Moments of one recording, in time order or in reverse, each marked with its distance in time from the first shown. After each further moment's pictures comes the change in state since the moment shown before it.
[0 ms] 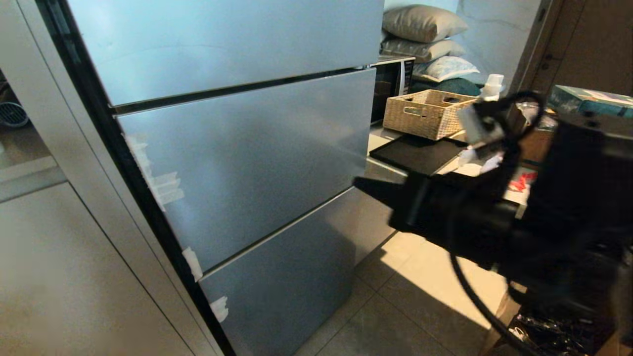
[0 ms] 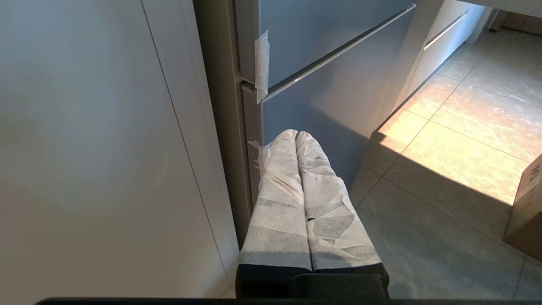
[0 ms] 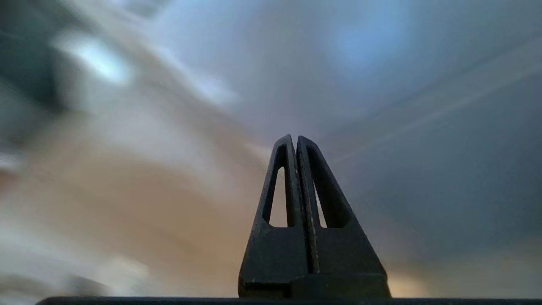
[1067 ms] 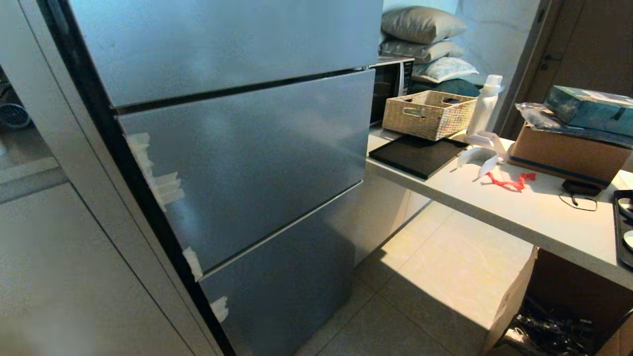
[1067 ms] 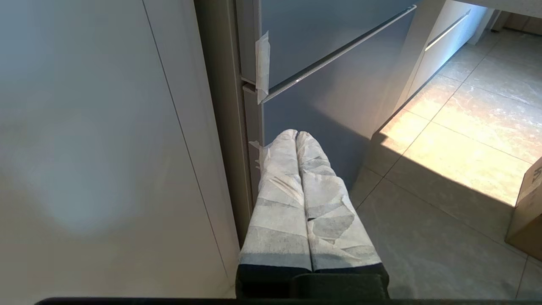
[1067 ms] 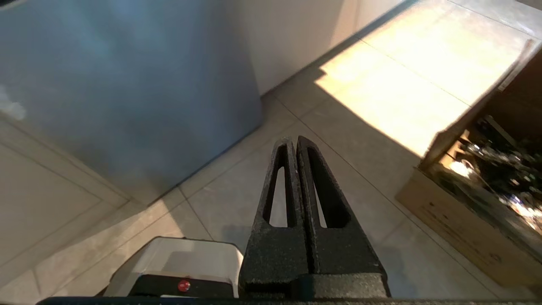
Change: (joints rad) left arm 0.000 0.000 0.000 0.000 0.000 0.000; right arm -0.664 -1.225 0.831 0.643 0.033 -0.433
